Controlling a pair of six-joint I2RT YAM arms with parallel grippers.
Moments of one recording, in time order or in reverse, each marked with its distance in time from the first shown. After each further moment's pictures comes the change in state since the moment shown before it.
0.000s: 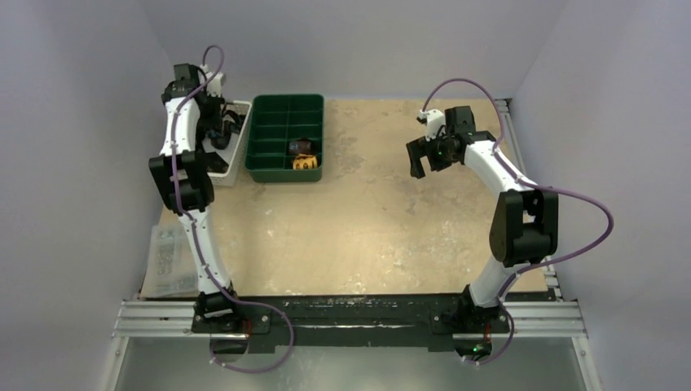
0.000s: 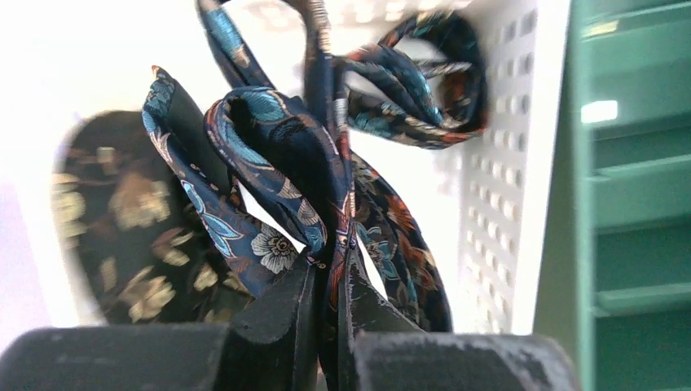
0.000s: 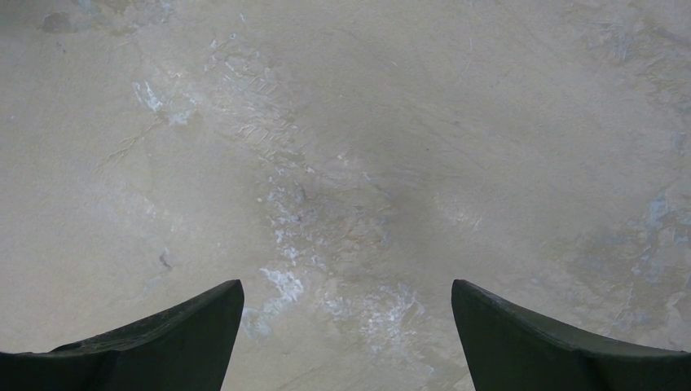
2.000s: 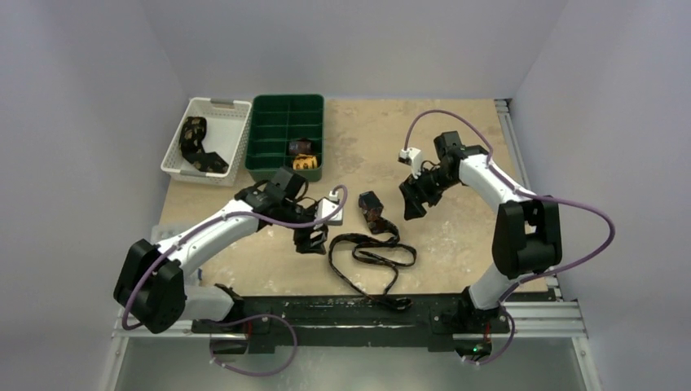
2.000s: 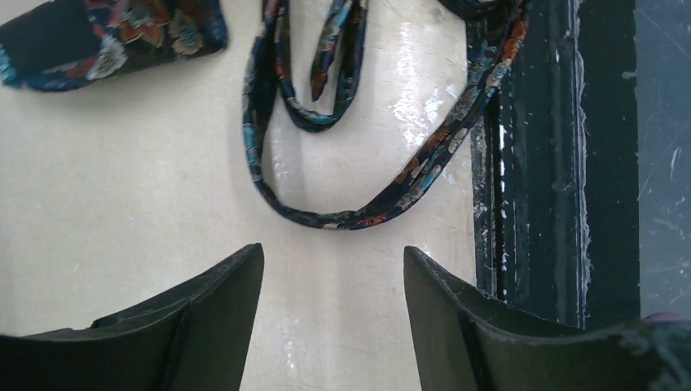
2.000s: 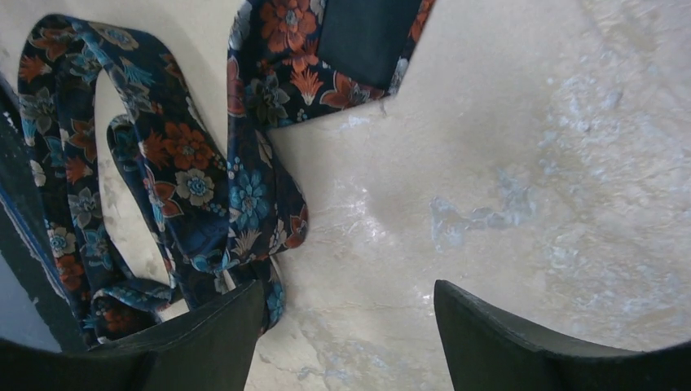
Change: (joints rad) left arm -0.783 -1.129 -1.433 0.248 0.596 0.393; right arm 0.072 -0.096 -0.143 -0.303 -0.319 -0.320
